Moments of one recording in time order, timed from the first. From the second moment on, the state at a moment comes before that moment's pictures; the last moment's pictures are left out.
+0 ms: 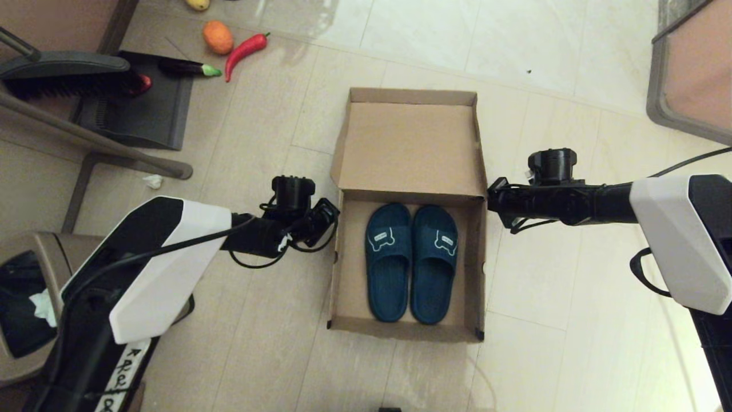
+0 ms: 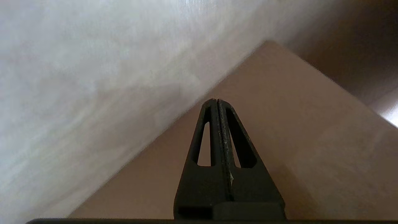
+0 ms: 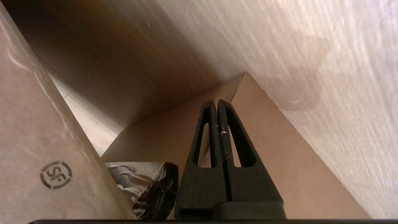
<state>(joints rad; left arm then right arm) -0.37 2.50 -1.86 -0.28 -0.03 -0.94 0.05 2.45 -1.97 -0.09 0.41 0.98</state>
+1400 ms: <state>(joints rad) -0.32 2.23 -1.35 -0.46 0.04 -0.97 0.03 2.25 -1.66 -0.09 0.35 0.92</state>
